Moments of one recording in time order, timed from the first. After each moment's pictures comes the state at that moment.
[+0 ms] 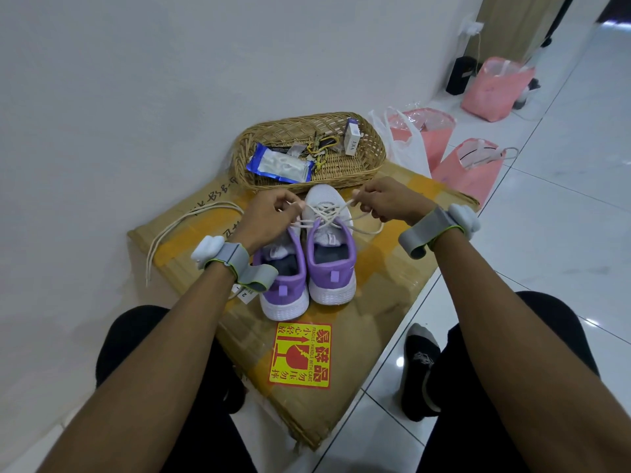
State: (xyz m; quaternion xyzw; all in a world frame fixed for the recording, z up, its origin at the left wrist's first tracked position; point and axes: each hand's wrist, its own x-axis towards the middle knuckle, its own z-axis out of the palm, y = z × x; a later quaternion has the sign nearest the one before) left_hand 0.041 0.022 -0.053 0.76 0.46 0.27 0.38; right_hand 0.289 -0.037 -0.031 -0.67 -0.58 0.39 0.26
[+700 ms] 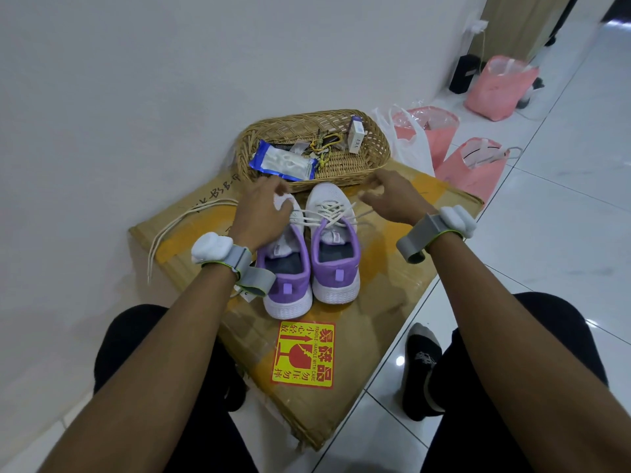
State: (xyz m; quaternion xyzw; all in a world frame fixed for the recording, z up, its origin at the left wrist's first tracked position) left_hand 0.031 0.032 -0.054 0.82 0.48 0.25 0.18; right_hand 0.290 -0.027 -0.047 -0.74 -0.60 0.20 0.23
